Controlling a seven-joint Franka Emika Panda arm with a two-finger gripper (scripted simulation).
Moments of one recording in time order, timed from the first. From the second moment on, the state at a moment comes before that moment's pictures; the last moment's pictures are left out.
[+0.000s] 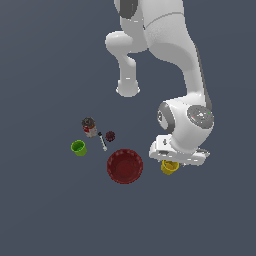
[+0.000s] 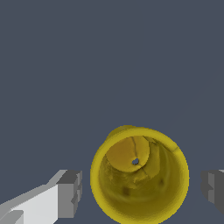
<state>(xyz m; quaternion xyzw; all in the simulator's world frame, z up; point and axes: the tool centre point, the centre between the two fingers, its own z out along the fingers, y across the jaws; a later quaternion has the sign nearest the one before) 0.071 0.186 0.080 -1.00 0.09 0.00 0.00</state>
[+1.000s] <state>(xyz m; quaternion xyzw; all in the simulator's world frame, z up) 0.071 0.187 0.047 -1.00 0.09 0.00 0.00</state>
